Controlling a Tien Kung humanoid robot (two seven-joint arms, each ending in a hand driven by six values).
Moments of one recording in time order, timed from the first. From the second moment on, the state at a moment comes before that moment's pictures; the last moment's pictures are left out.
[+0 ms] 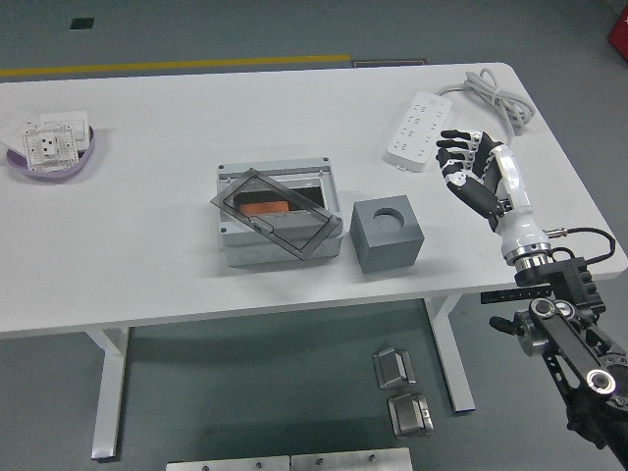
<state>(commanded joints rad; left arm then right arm) 0.05 0.12 -1.37 -0.18 1.15 0.03 0.16 0.19 -0.20 1.26 1.30 -1.27 -0.20 0.34</state>
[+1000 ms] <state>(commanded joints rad) 0.06 0.12 -1.39 -0.18 1.17 0.03 0.16 0.20 -0.20 1.29 1.30 -1.24 -0.18 0.37</state>
